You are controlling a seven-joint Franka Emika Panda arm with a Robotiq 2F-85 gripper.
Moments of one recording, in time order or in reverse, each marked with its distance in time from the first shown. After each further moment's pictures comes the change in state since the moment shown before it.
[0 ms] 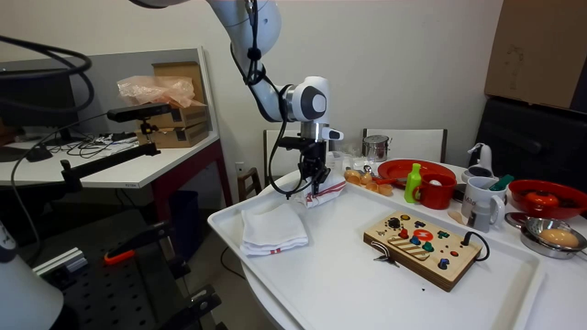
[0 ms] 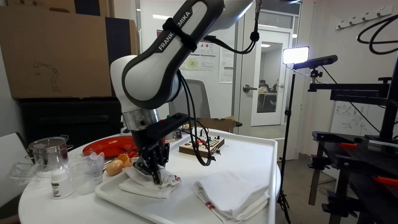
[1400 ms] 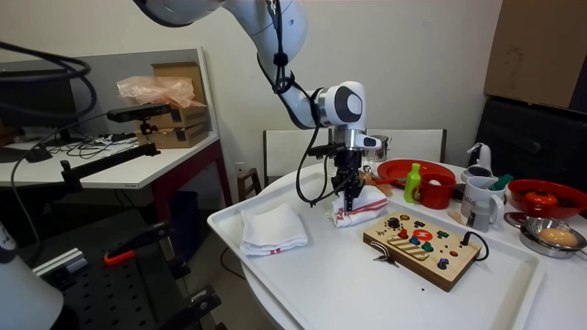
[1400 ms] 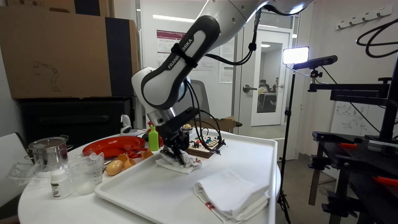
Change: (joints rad) arm -0.078 0.074 -0.102 0.128 -0.034 -0.195 0.118
